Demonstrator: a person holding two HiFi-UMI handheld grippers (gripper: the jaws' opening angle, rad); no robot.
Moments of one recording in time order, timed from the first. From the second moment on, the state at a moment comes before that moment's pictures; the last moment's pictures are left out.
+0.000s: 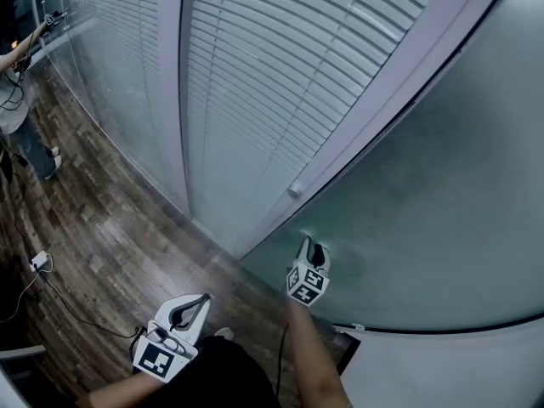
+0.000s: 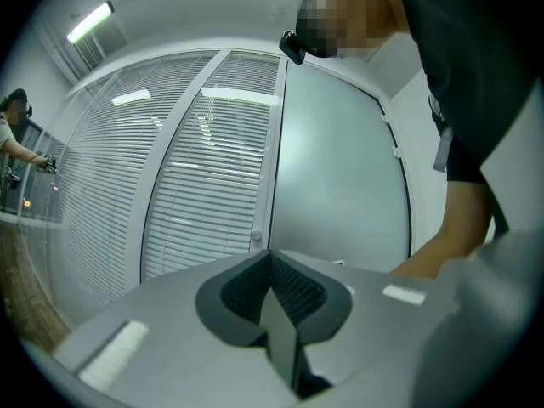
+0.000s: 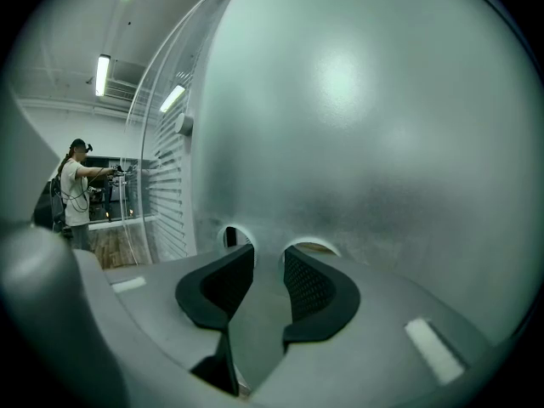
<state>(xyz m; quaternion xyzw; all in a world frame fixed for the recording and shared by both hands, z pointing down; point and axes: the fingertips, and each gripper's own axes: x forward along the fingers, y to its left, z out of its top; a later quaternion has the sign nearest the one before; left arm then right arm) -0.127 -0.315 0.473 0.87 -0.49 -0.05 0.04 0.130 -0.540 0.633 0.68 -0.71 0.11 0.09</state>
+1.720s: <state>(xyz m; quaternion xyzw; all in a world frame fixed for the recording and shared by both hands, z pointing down) -0.132 -0.254 0.469 0.91 -0.40 -0.07 0.05 0.085 -0.397 0.621 0.67 -0.73 0.10 0.08</state>
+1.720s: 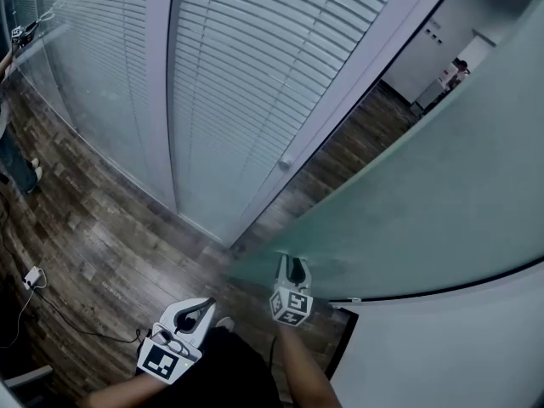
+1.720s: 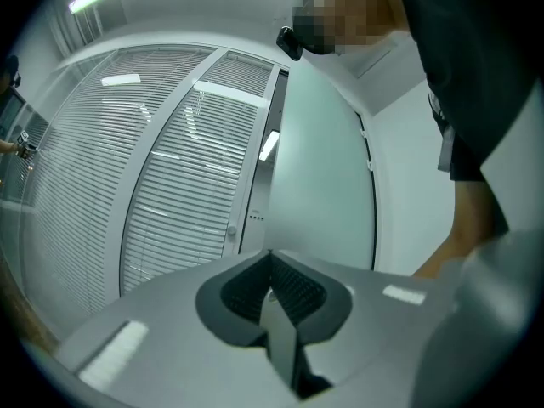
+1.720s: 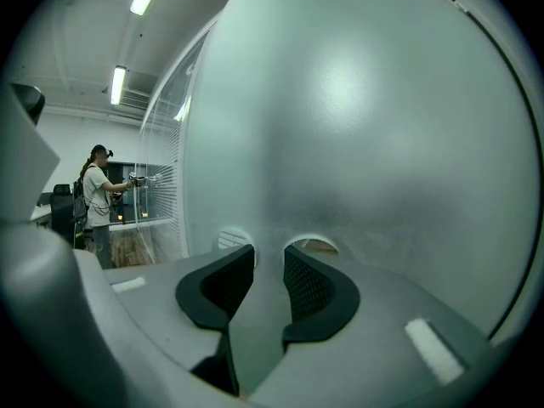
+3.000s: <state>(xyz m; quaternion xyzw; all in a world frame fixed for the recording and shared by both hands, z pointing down) -0.102 -0.199 0.437 0.95 -0.29 -0.06 0.06 0.059 -0.224 0.568 0.68 -0.73 0.07 0.07</state>
